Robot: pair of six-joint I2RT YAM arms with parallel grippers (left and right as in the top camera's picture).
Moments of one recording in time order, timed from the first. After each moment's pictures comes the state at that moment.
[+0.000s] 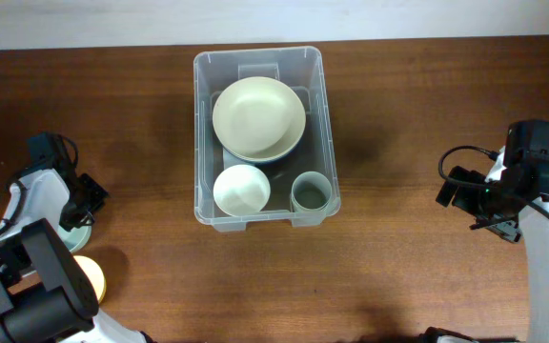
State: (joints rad) left arm 0.42 1.83 1.15 -0.71 -0.13 -0.41; right arm -0.29 1.33 1.21 -1.23 -0.05 0.28
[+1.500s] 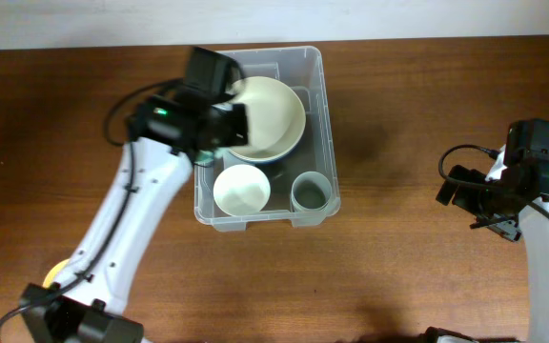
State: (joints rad) left arm -0.41 1.68 1.69 -1.02 -0.02 -0.36; right arm -0.29 1.33 1.21 -1.22 -0.05 0.28
